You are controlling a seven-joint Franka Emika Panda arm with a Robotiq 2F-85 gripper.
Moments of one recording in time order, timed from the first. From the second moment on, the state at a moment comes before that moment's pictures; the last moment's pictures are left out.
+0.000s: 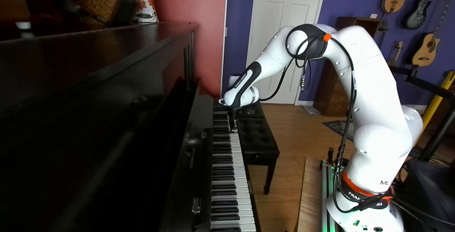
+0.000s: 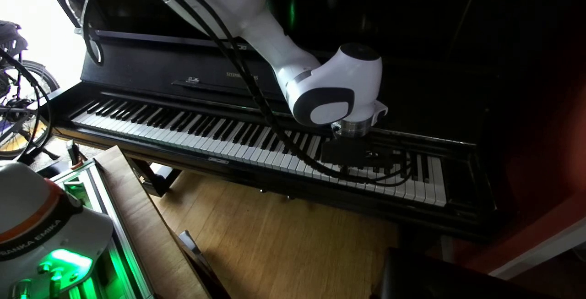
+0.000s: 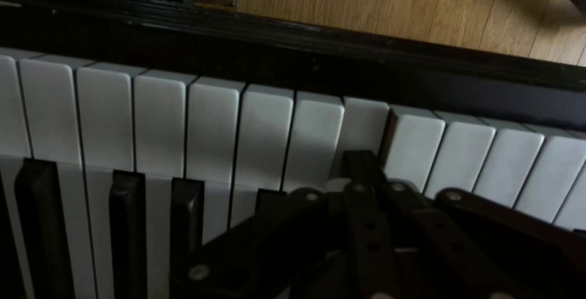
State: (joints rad) arm -0.47 0.68 0.01 -1.89 -0.01 2.59 -1.12
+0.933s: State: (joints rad) arm -0.43 0.63 0.01 -1.89 -0.02 2.59 -1.12
